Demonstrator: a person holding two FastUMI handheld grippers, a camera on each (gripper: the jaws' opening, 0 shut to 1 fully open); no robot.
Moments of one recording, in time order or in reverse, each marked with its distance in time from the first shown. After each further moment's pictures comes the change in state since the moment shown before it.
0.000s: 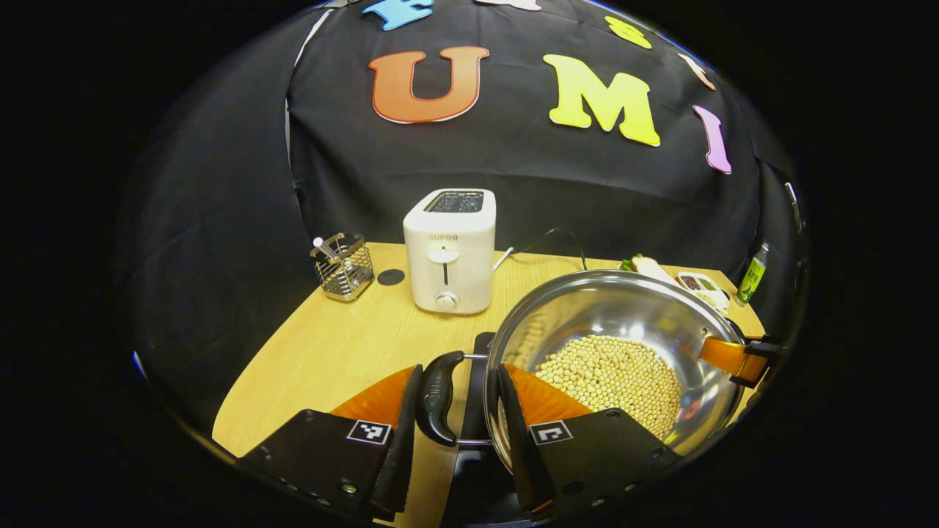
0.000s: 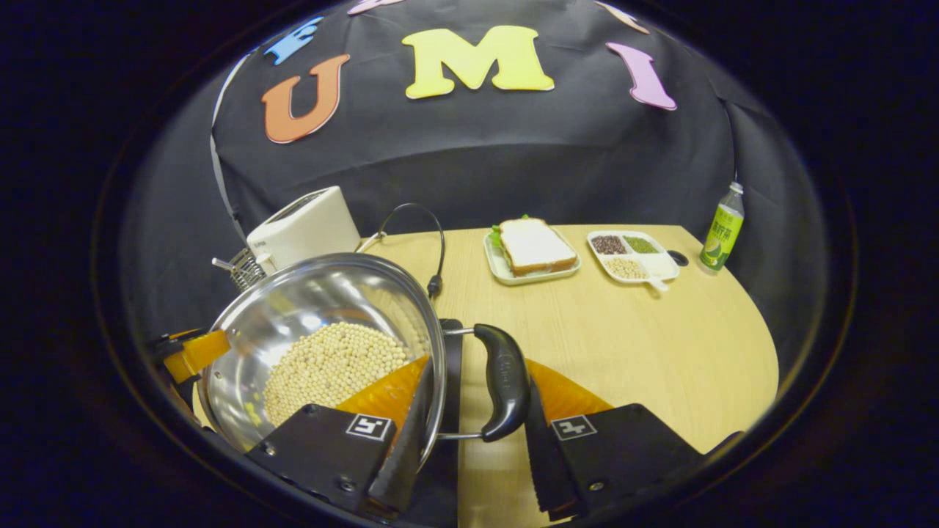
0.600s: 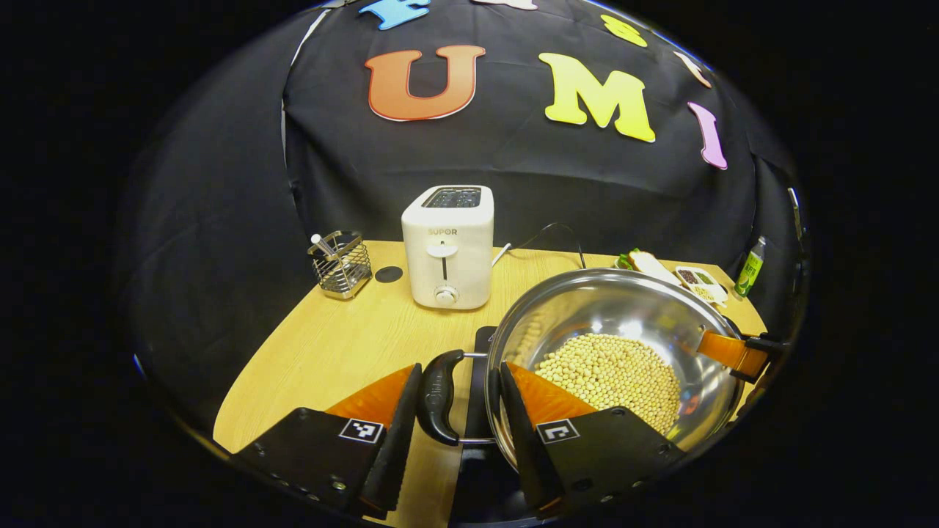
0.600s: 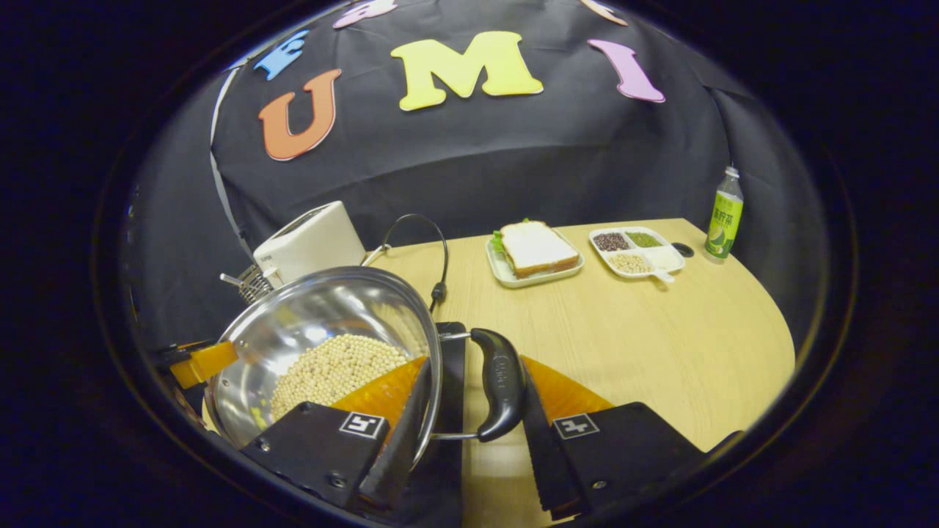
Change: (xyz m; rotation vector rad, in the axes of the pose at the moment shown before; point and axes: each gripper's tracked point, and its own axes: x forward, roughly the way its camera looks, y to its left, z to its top) left arm -0.010 0.005 -0.002 -0.002 -0.012 -0.001; right arm -0.004 -0.002 0.003 0.050 -0.099 0.046
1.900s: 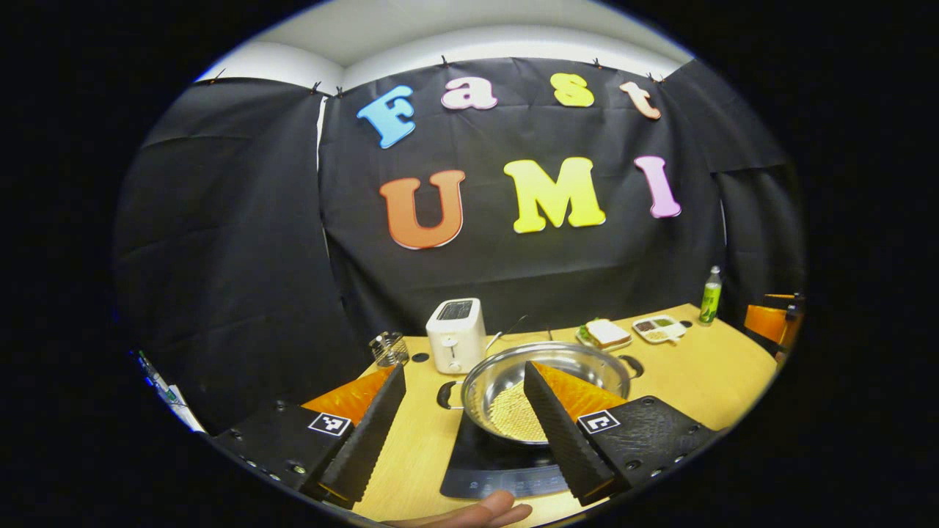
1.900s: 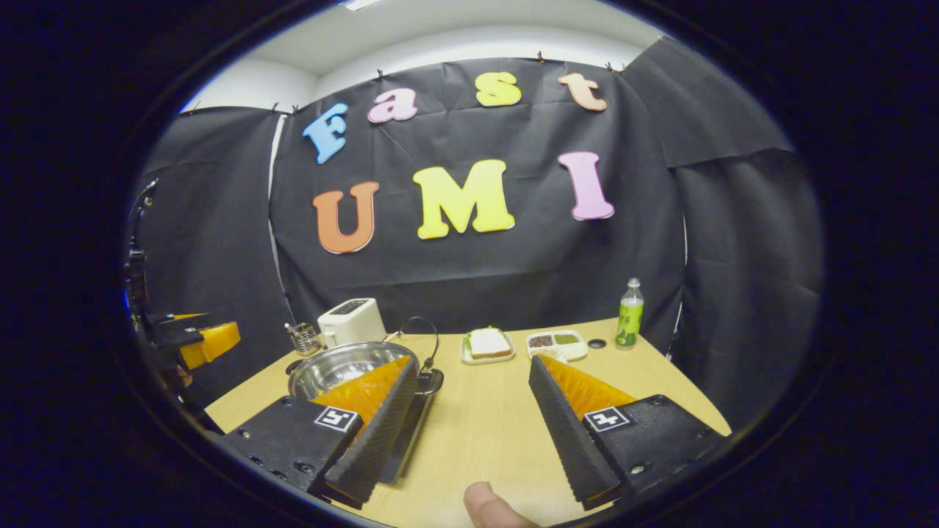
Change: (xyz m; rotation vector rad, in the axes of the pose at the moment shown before) left arm -0.246 -0.068 0.071 0.129 -0.439 0.051; right arm -0.288 -0.080 0.060 -0.097 -0.419 0.032
